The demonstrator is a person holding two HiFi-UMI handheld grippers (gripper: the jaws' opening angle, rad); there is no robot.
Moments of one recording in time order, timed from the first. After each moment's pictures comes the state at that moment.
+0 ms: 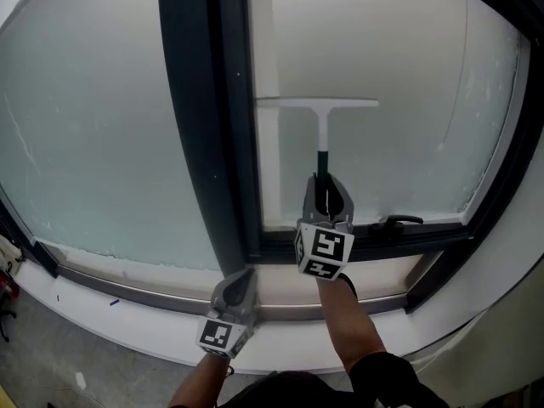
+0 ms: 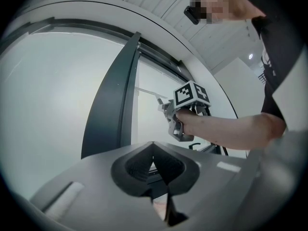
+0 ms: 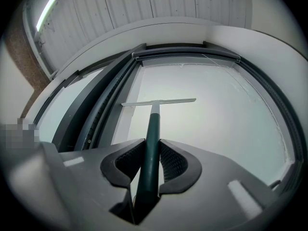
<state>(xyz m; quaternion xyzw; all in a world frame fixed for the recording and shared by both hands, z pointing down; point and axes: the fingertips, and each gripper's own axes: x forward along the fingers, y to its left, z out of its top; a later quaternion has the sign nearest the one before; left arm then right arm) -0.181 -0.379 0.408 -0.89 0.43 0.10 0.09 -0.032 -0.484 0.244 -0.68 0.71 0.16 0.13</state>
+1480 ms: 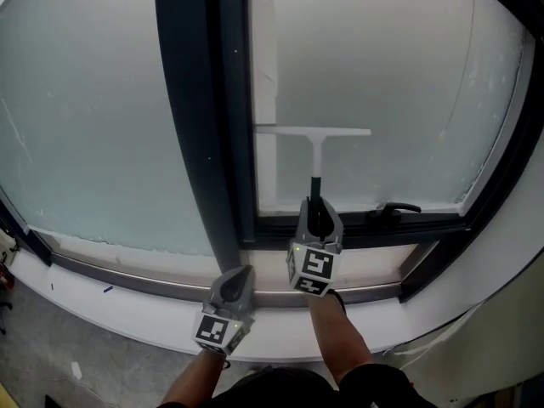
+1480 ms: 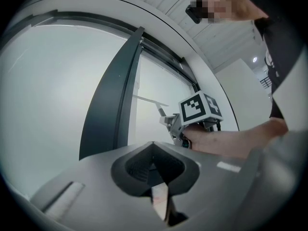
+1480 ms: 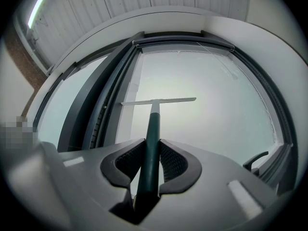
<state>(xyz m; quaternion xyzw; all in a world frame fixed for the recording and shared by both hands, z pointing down) -0.177 -0.368 0.434 -0.90 0.43 0.09 0.06 -0.033 -0.470 0.338 -0.69 0.71 0.11 0.09</state>
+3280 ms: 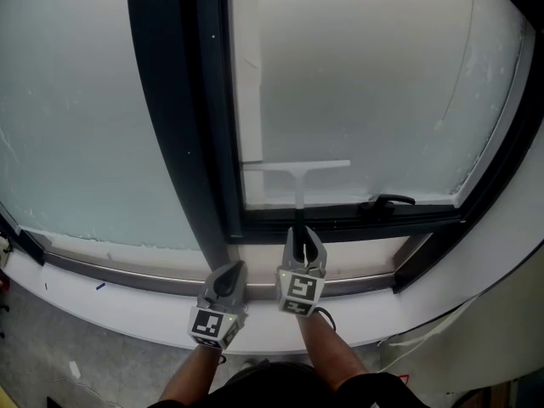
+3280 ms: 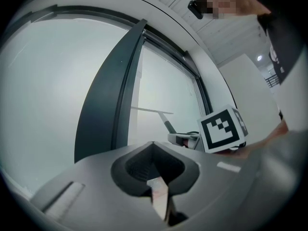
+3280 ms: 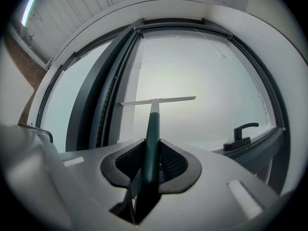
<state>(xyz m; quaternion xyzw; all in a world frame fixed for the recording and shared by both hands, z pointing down) -0.169 -0.384 0.460 -0.89 0.44 0.06 0.03 -0.040 -0.449 0.436 -0.69 0.72 0.03 0.05</state>
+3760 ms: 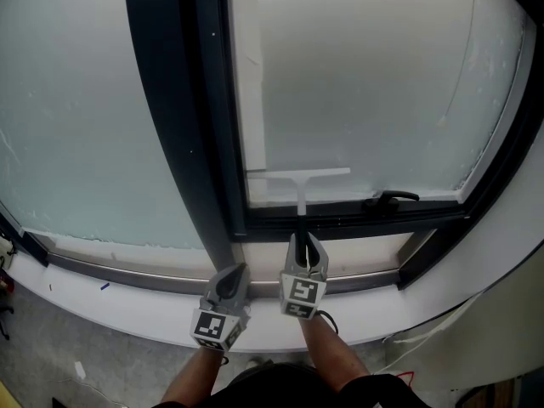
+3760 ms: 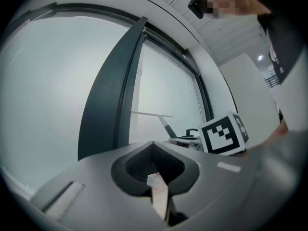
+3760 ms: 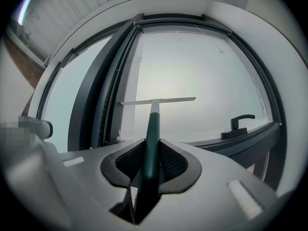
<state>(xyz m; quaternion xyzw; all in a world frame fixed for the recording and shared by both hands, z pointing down) -0.174 -0.379 0.471 -0.90 0.44 0.05 0.02 -0.041 -0.443 0.463 -0.70 0.72 0.01 0.03</state>
